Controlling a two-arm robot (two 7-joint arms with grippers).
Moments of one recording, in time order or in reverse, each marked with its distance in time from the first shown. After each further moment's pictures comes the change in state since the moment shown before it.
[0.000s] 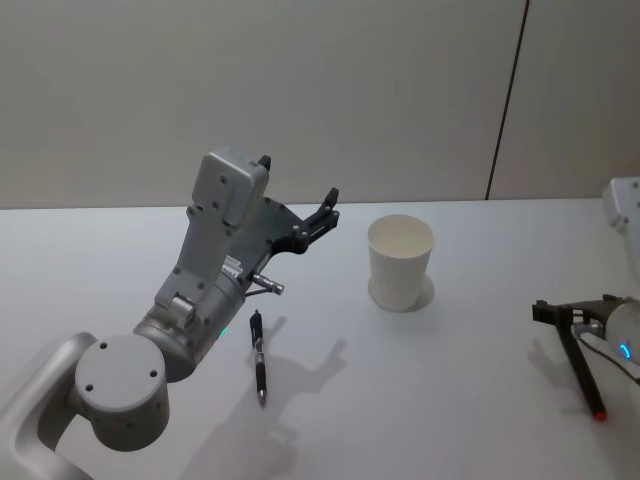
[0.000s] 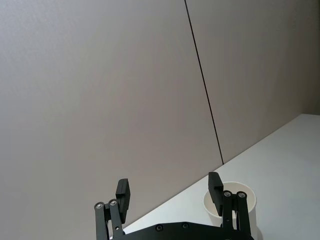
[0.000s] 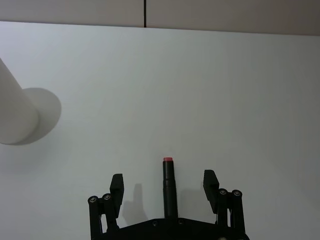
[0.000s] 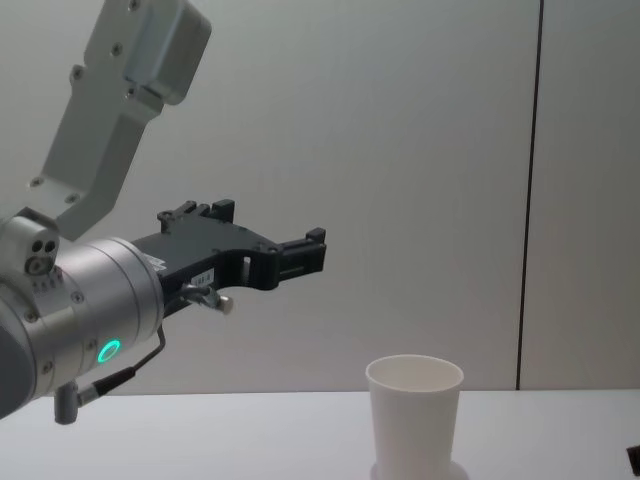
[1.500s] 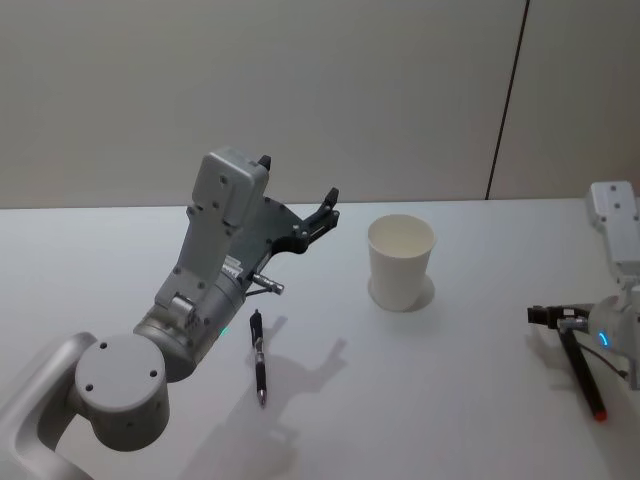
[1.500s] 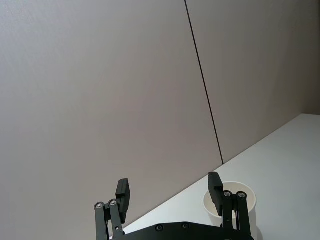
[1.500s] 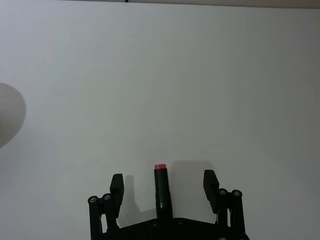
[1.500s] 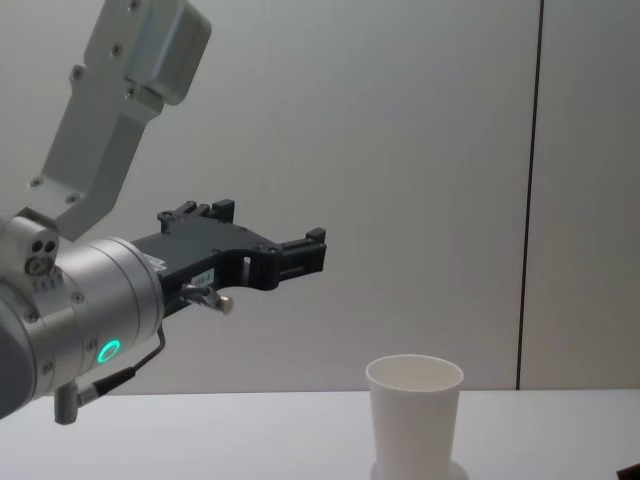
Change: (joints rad) left arm 0.000 0.000 0.000 0.000 0.000 0.000 0.000; right arm 0.118 -0.074 0.012 0.212 -0.065 0.013 -0.021
